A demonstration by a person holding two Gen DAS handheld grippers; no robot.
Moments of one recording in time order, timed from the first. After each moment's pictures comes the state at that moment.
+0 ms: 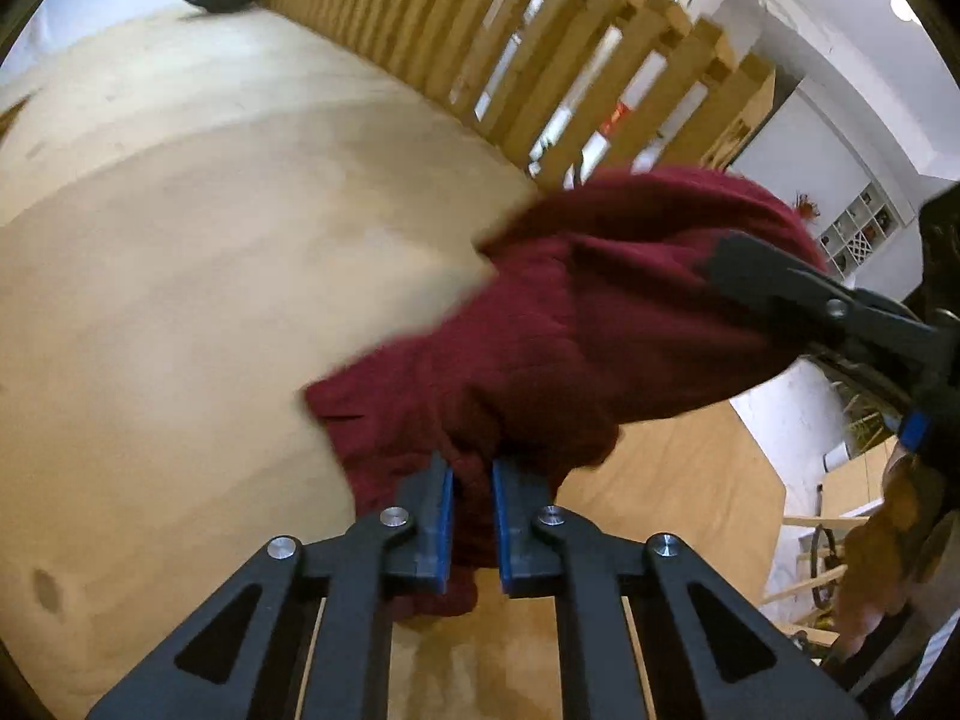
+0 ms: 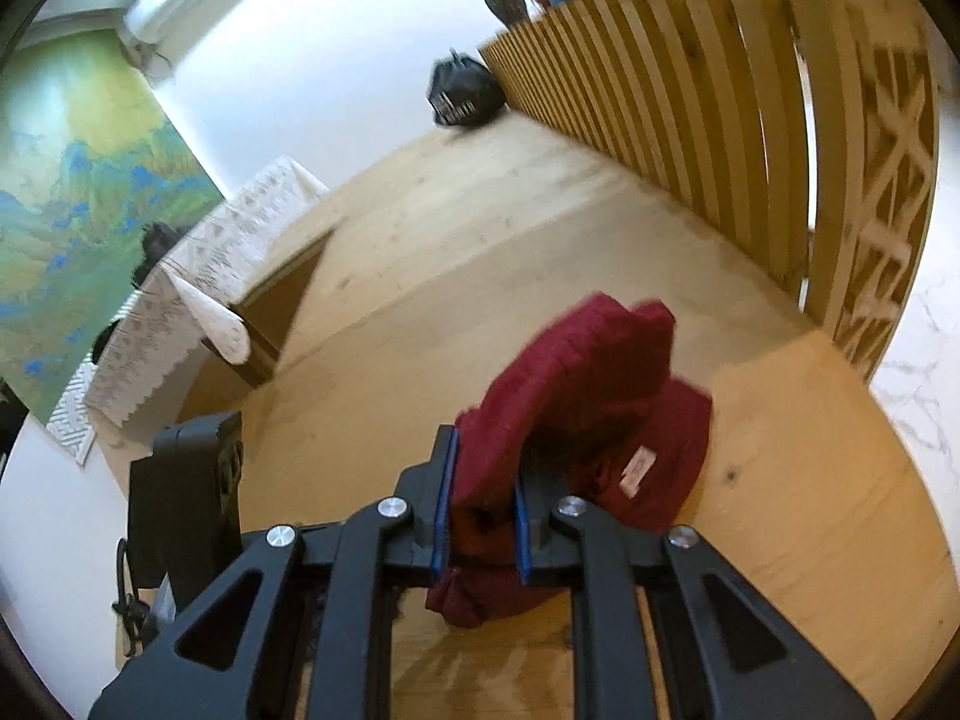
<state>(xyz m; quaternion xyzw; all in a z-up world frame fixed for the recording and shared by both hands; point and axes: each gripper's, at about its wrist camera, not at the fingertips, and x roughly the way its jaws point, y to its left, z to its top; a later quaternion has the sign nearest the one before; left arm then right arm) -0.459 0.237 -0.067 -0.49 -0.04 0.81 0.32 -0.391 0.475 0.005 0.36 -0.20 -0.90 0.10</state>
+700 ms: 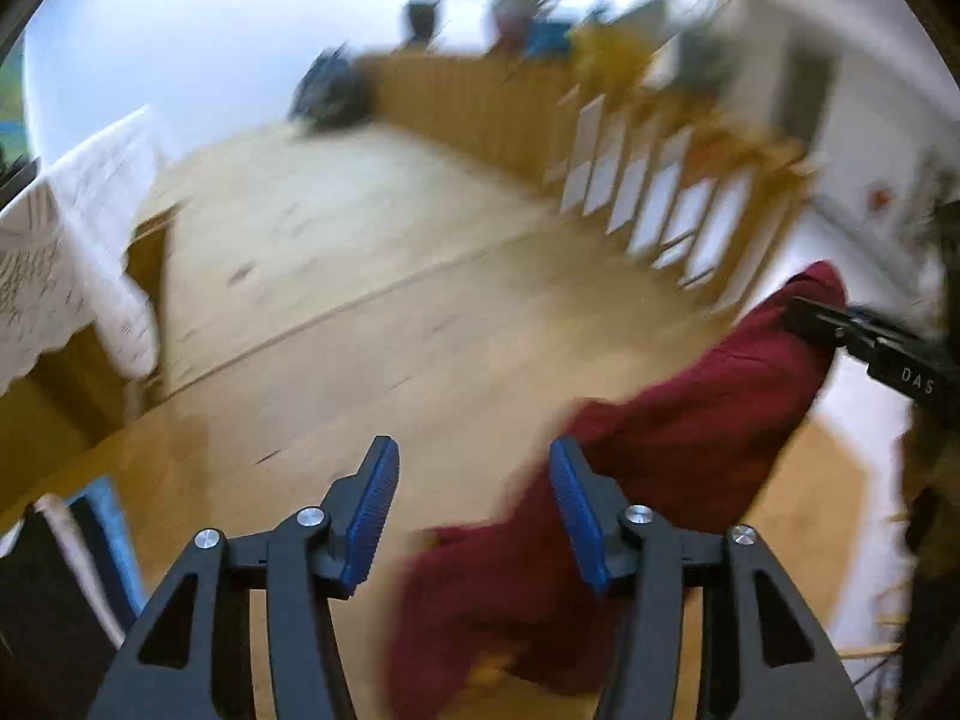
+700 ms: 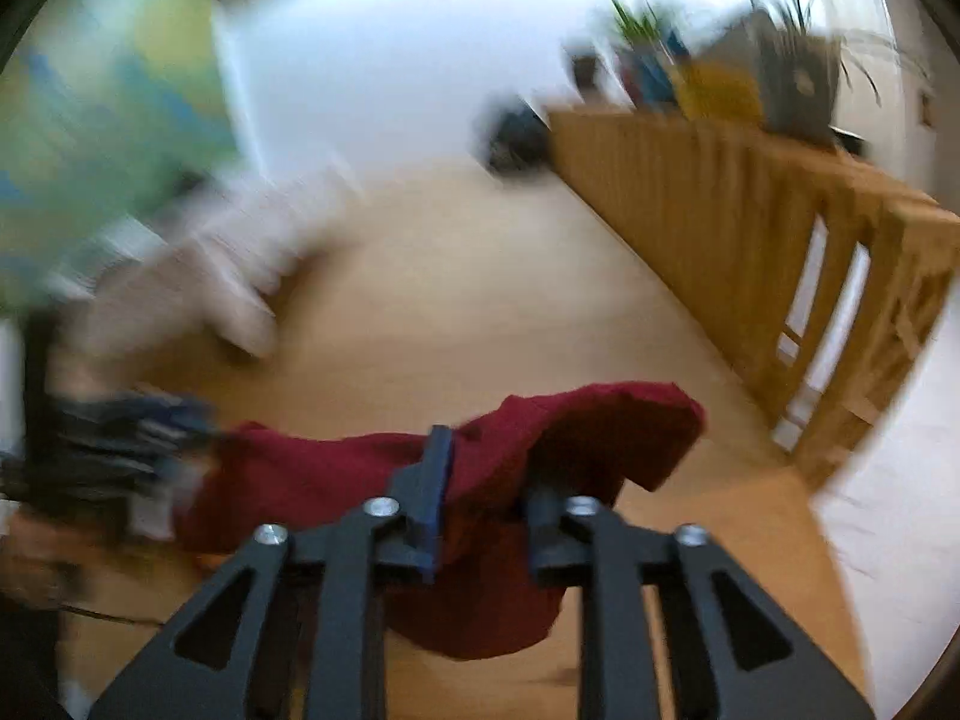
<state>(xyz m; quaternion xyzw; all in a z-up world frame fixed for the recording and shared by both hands) -0.488 0.129 0.008 -0.43 0.08 0.88 0.18 -0.429 0.395 0.030 0.39 -0.03 -0.92 0.02</state>
